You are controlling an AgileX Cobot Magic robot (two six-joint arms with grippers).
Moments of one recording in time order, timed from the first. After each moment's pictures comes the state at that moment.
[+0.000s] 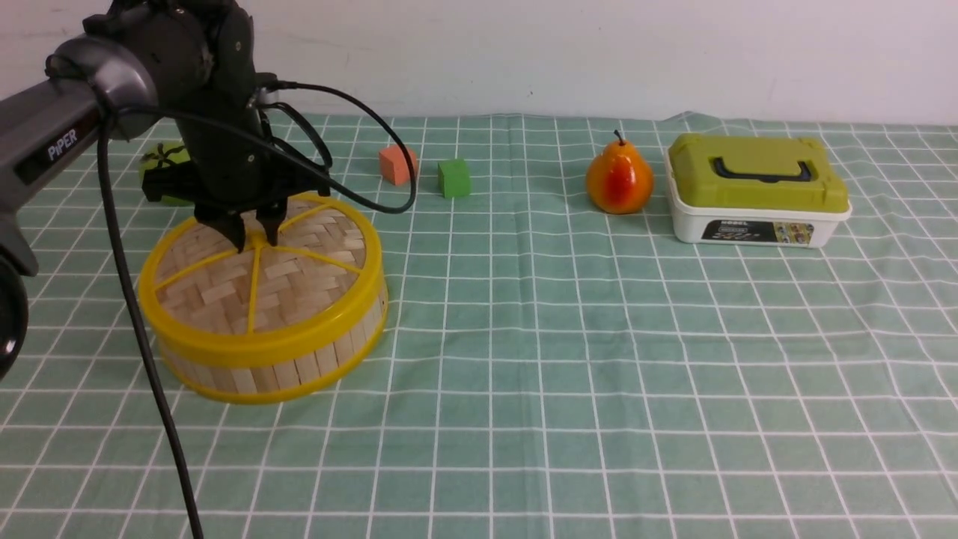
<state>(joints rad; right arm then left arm) -0.03 -0.01 0.02 0.02 0.39 0.13 -0.18 2.16 -2.02 0.15 1.16 -0.39</state>
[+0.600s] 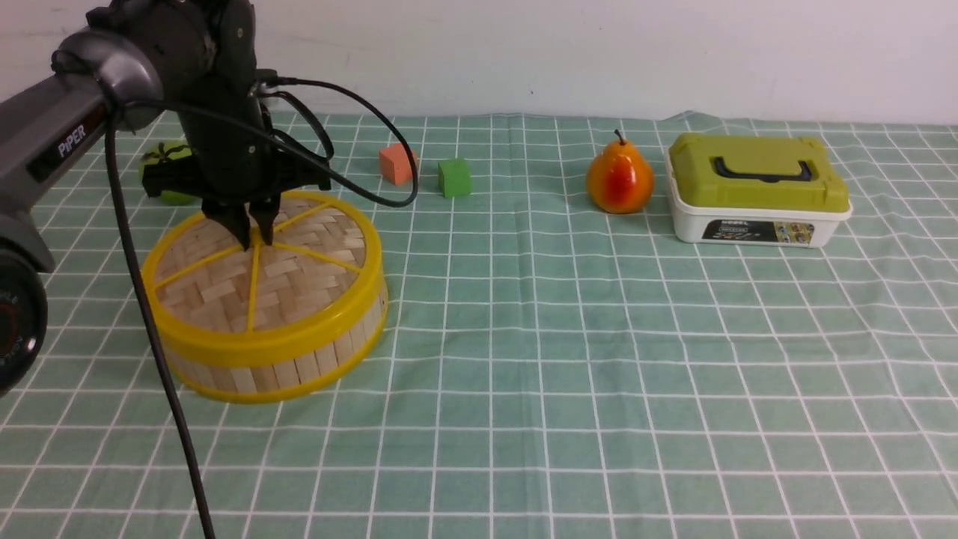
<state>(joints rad) -0.03 -0.01 0.02 0.02 0.39 0.13 -0.18 2.21 -2.15 0.14 1.24 -0.39</state>
